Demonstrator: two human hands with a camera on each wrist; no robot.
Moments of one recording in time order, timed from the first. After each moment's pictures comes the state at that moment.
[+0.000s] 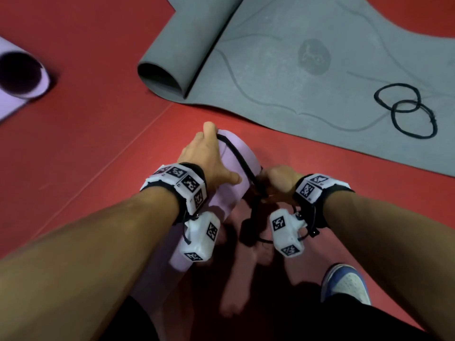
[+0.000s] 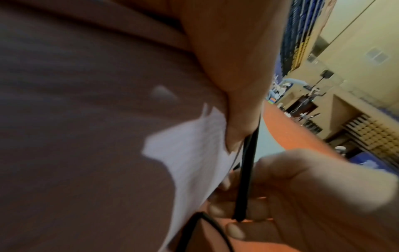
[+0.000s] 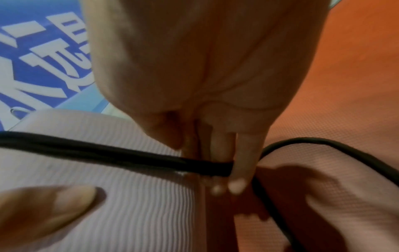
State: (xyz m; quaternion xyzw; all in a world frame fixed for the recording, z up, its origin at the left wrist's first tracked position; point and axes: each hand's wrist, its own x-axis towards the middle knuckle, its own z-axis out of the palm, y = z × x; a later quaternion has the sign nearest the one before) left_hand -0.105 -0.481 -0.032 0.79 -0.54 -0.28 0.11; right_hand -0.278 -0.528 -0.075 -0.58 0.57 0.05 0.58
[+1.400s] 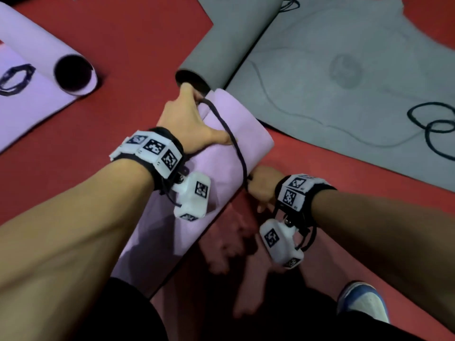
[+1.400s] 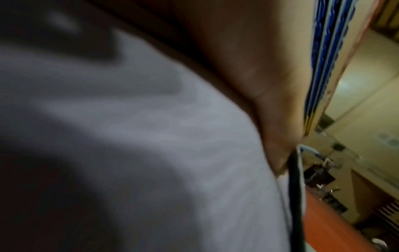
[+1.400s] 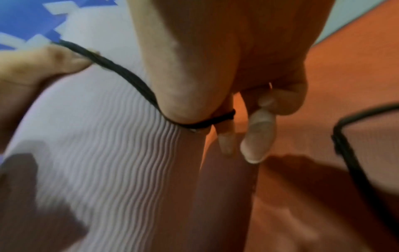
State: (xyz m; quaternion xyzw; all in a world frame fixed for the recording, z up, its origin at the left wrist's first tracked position) left_hand -0.038 -0.477 0.037 0.82 -0.49 -0.19 0.24; right_hand -0.208 -0.502 -0.036 -0.72 0.50 0.13 0.46
